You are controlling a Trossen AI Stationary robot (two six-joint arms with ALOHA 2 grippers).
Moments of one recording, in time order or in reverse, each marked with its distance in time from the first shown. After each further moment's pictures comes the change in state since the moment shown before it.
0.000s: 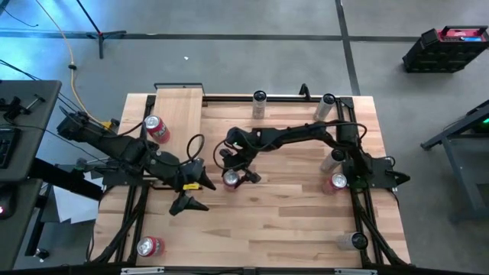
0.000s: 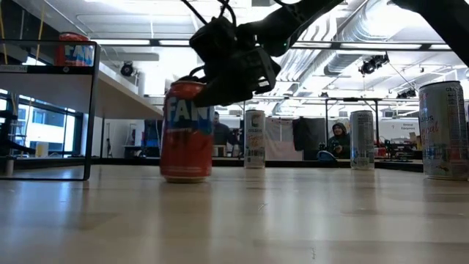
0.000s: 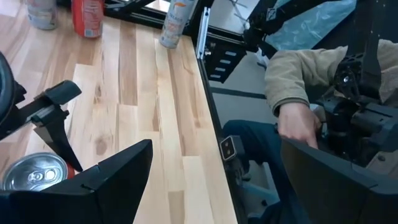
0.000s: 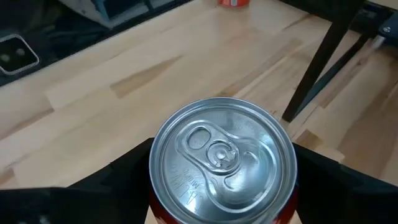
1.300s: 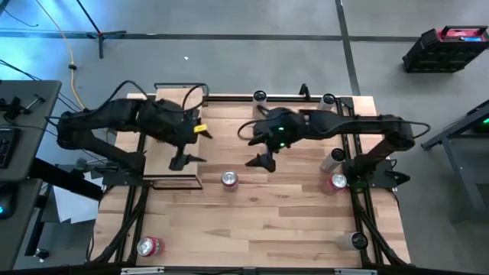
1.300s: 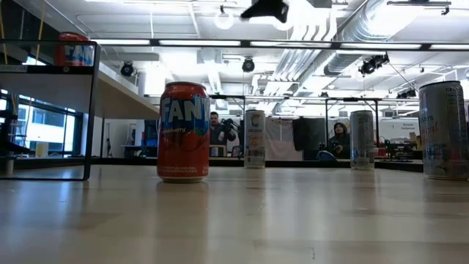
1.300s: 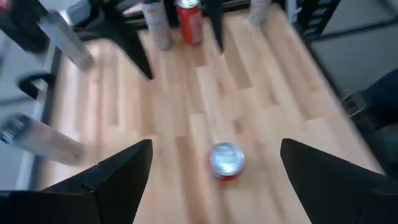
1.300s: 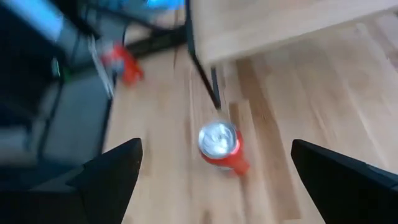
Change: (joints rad) left arm 0.405 0.100 0.463 -0.587 0.024 0.670; right arm 0.105 -0.598 -0.005 -0.371 0.612 0.995
